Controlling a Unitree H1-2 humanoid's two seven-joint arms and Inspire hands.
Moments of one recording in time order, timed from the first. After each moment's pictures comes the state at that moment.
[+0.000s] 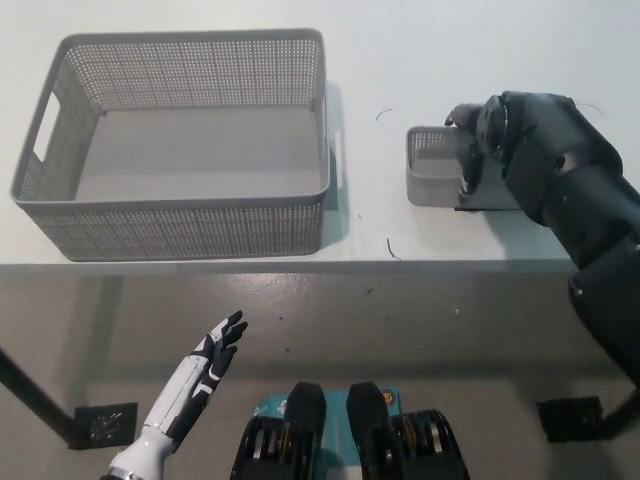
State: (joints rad) left_arm -0.09 0.18 -0.11 0.24 0.10 -0.33 -0.14; right_arm -1.34 -0.15 0.61 1.45 -0.60 0.17 0.36
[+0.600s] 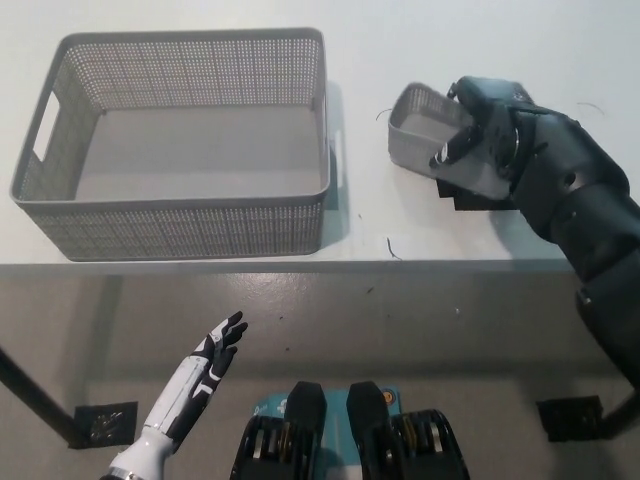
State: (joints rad) left_arm -0.09 0.18 -0.11 0.24 0.10 -0.33 -0.14; right_arm -1.32 -0.16 0.53 1.45 -0.60 0.05 0.04
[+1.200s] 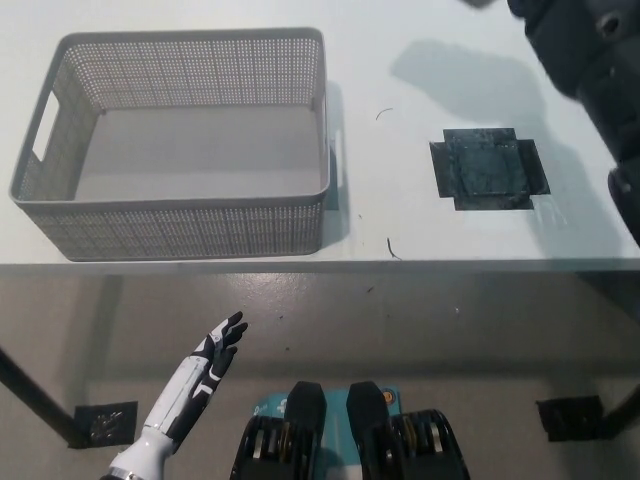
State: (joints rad) left_arm -0.09 0.18 -0.11 0.24 0.10 -0.33 -0.14; right_arm -1.62 -0.20 0.49 1.39 -0.61 -0.03 -0.06
